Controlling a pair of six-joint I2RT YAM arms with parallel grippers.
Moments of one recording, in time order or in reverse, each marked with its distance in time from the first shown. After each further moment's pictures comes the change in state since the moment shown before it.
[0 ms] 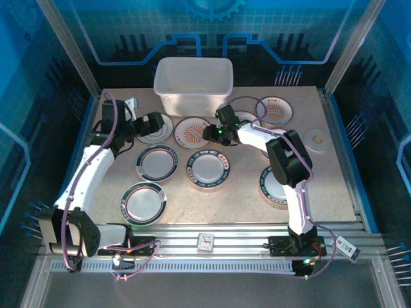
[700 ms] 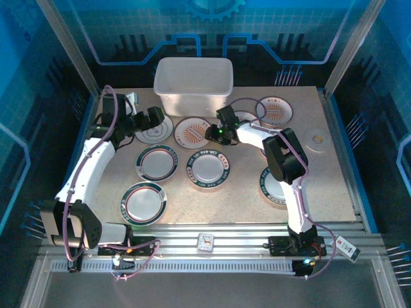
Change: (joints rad) left arm 0.000 0.063 0.086 -0.032 -0.008 0.002; right arm -0.022 0.072 0.043 0.022 -0.023 0.037
